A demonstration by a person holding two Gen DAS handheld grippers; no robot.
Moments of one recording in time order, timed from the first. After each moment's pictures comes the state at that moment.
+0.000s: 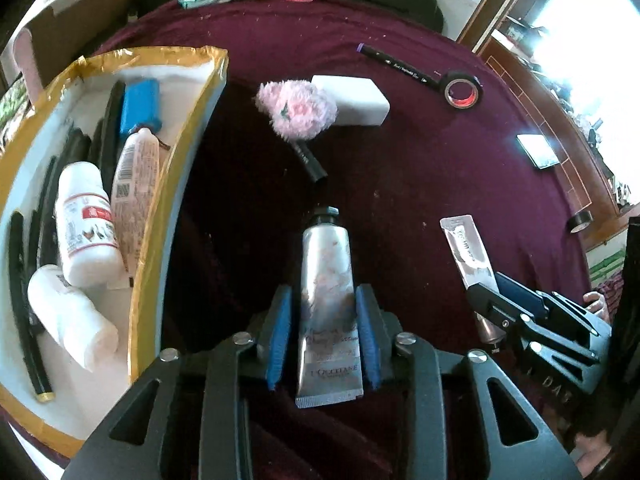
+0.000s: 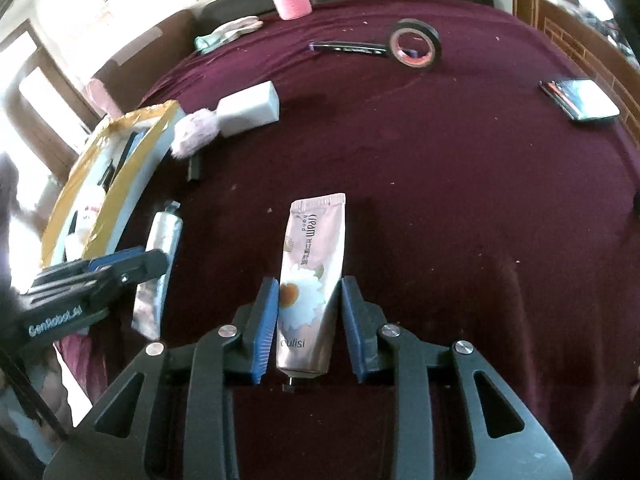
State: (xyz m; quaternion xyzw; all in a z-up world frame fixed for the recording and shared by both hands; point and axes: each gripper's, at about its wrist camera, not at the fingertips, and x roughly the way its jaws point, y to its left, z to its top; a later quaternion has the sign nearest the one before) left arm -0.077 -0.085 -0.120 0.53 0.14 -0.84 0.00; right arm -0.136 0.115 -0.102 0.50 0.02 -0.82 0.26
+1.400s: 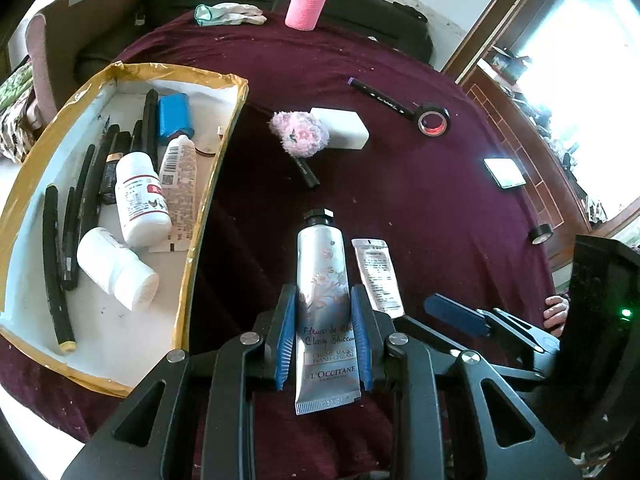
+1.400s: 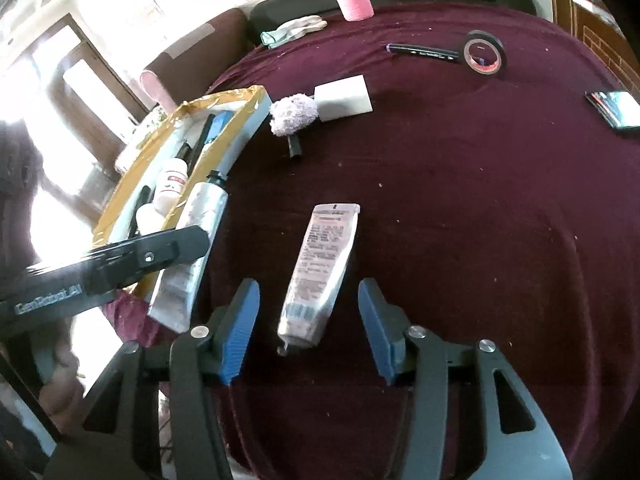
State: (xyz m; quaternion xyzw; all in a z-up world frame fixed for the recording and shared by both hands) left arm -0.029 -0.097 -0.079 0.49 0.18 -0.85 -0.01; right arm -0.095 0.083 -0.089 0.50 0.00 -0.80 0.34
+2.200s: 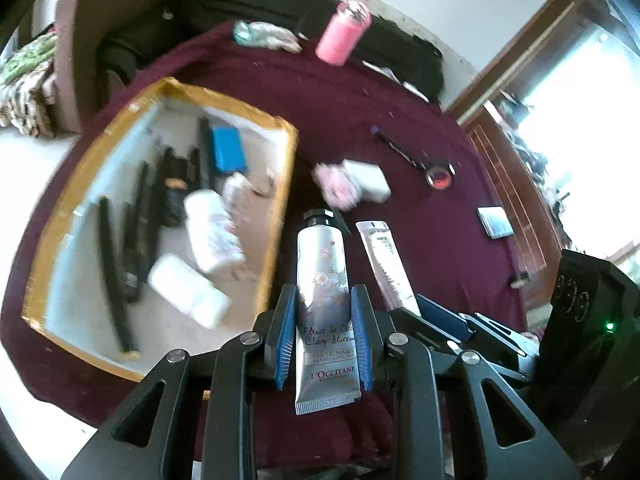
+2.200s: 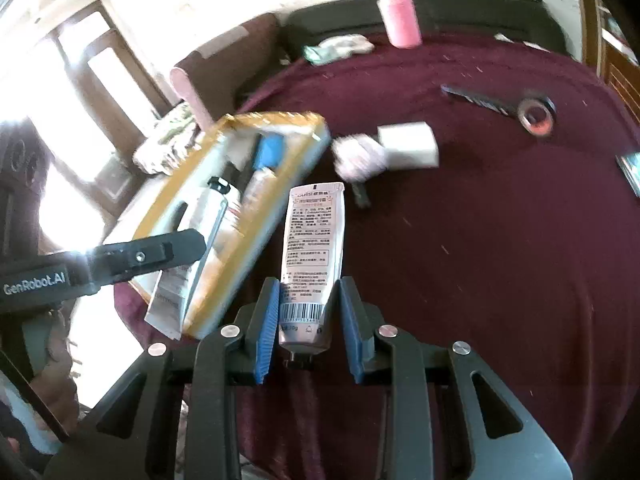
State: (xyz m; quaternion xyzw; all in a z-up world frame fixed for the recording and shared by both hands) left arm -0.011 -0.166 -0.036 0.46 0.24 -0.85 0.01; right arm -0.095 0.036 -0.046 0.46 0.01 -0.79 0.40
